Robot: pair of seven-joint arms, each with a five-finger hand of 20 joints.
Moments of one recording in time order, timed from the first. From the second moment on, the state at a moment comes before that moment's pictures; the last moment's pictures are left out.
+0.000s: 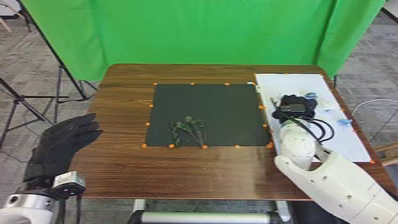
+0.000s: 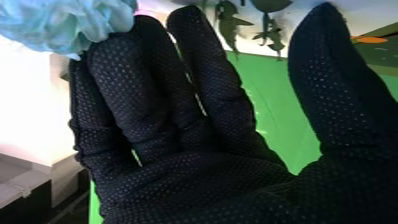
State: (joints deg) left arm 146.5 -41.2 -105.6 -128.2 33.9 18.5 24.9; right arm -69.3 -49.2 44.1 -91.6 -139.3 -4.1 53.2
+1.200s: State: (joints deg) left arm 149.2 -41.2 -106.7 -128.4 33.4 19.0 26.3; right arm -69.2 -49.3 46.7 -96.6 -135.4 -8.9 50.8
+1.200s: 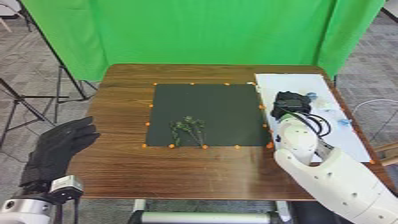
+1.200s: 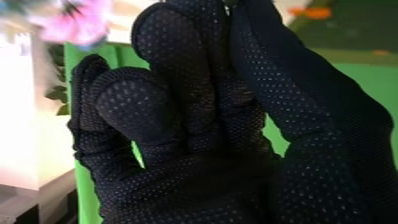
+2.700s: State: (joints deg) left arm 150.1 -40.5 -107.2 -128.7 33.3 19.3 26.7; right arm -68.8 -52.8 39.4 -110.1 -138.4 -3.2 45.7
